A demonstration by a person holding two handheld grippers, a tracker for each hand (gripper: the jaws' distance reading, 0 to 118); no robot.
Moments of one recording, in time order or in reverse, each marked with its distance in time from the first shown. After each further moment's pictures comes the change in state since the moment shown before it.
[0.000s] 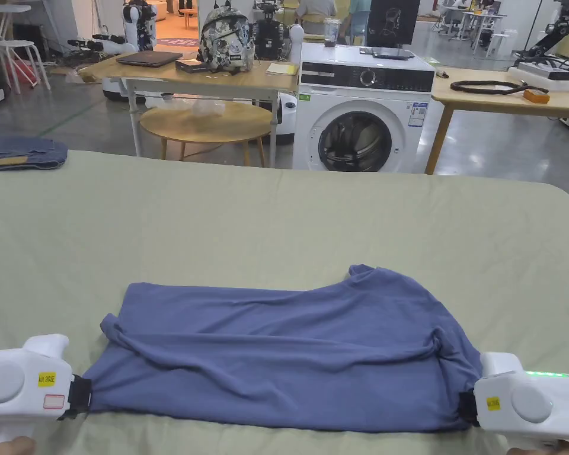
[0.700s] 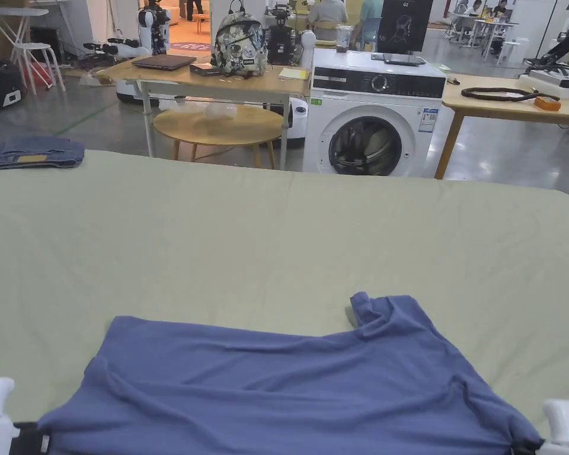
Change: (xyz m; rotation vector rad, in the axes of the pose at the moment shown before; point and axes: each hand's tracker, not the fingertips) left arm -0.038 -0.093 0.075 0.064 0.002 0.006; right arm -0.012 -0.086 0.110 0.064 -0.033 0.067
